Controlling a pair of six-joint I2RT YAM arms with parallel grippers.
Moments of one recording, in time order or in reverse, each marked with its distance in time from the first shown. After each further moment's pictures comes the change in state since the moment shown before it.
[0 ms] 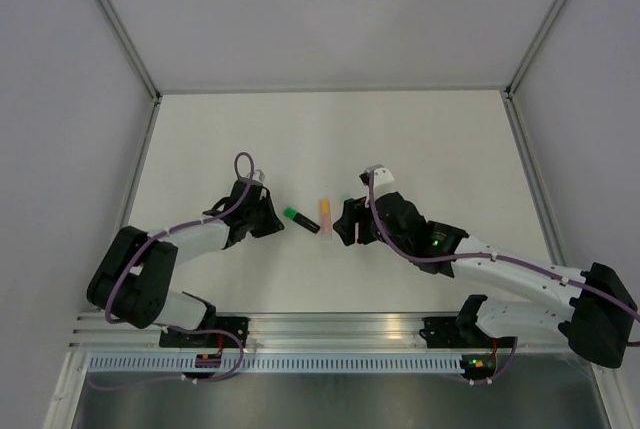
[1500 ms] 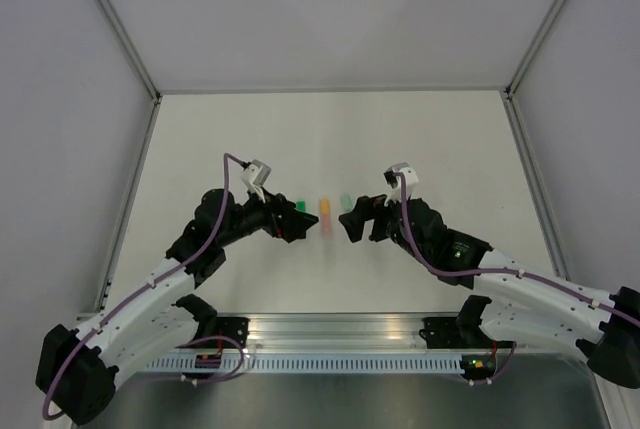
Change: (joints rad) left arm -0.135 -0.571 -0.049 0.134 0.275 0.182; right arm 0.000 -0.188 -0.060 0.035 0.079 0.016
